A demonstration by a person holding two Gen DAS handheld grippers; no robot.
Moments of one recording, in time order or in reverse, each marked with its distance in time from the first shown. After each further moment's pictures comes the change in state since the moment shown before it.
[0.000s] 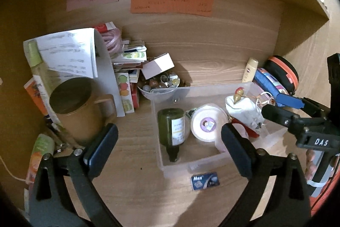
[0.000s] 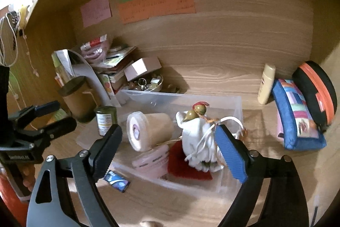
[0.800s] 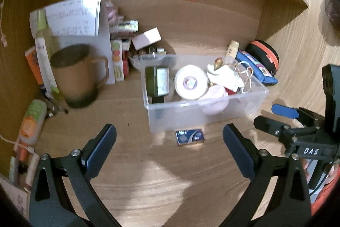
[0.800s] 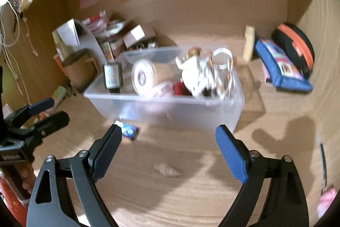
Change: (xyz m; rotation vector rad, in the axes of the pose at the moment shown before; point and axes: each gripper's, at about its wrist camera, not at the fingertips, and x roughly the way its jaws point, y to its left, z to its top) left arm -0.028 -0.003 -0.066 -0.022 0.049 -0.094; right arm -0.032 0.023 -0.073 0.062 0.107 -0.099
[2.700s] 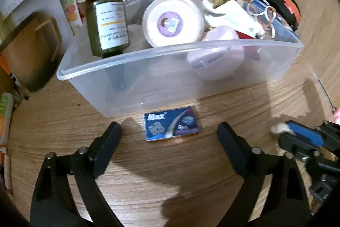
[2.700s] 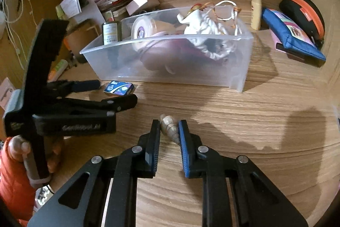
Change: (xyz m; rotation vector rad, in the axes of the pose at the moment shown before) left arm 0.111 -0.051 -0.018 0.077 0.268 0.070; right arm 0.021 -0.016 -0.050 -0.009 0.088 0.074
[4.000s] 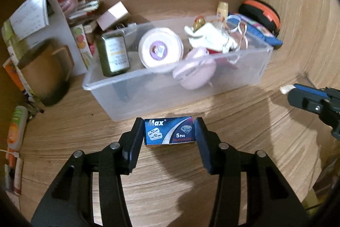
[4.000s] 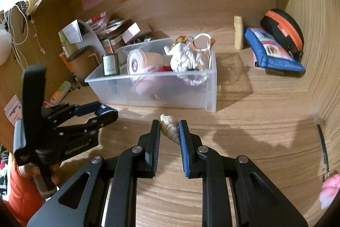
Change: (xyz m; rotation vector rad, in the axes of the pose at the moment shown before) left arm -0.061 -0.003 -0.012 0.069 -0.174 0.011; right arm -0.046 -0.011 0.012 0.032 -0.124 -0.016
